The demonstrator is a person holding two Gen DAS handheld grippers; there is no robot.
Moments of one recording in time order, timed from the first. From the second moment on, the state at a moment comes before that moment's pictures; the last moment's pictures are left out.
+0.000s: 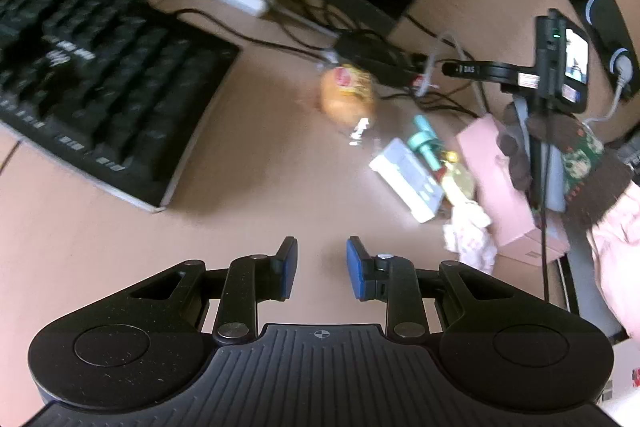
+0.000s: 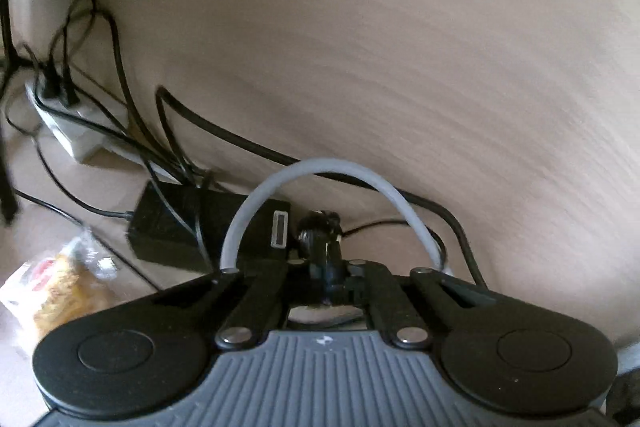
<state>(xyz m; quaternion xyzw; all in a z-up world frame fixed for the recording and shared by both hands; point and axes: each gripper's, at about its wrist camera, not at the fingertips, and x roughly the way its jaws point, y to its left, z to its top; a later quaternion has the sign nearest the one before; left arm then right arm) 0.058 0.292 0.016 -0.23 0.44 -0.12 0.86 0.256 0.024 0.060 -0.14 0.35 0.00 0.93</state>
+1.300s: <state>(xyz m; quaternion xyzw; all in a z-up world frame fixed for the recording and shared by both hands) 0.042 0.252 0.029 -0.13 0.43 -0.15 0.88 0.145 -0.023 0.114 0.14 0.37 0.06 0.92</state>
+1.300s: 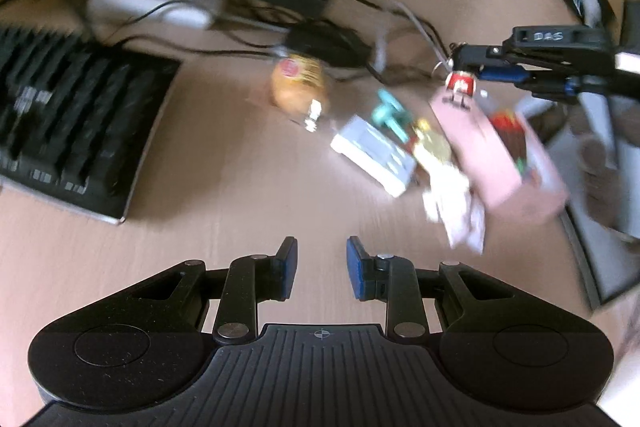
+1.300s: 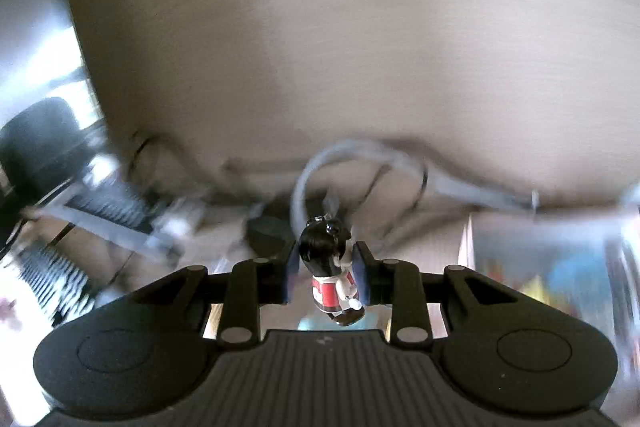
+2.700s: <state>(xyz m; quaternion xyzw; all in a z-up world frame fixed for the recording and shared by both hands) 0.045 0.087 0.014 -0.10 0.49 -0.09 0.86 -0.077 -0.077 0.011 0.00 0.42 -0.02 0.91</state>
